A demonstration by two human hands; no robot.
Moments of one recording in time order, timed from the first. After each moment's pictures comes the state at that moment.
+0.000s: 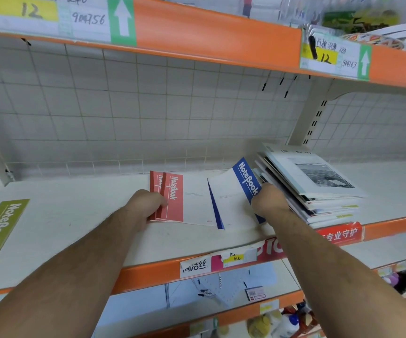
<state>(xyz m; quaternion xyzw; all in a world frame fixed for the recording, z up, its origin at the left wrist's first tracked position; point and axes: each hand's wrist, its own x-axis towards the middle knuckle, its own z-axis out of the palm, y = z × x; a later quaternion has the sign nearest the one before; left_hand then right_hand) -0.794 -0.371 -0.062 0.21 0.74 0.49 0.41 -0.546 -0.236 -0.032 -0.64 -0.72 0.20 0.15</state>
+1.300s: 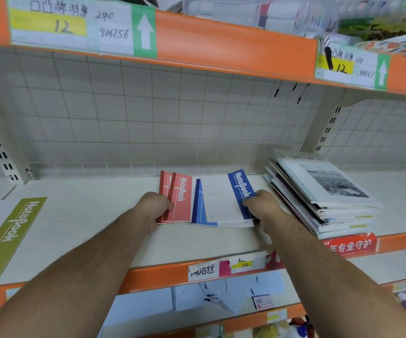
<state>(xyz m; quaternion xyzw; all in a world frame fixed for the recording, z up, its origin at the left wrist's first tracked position) -0.794 -0.374 -0.060 0.18 0.74 0.50 0.42 -0.579 -0.233 -0.047 -0.61 -0.63 0.43 0.22</state>
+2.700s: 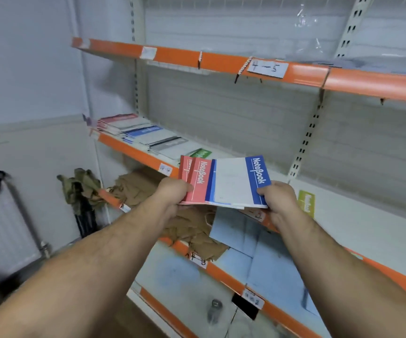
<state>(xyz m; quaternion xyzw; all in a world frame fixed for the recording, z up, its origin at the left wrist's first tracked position) -0.968 -0.946 -0.011 -0.06 0.69 0.71 0.14 -0.893 -0.736 0.004 -0.28 -0.66 0.67 0.18</state>
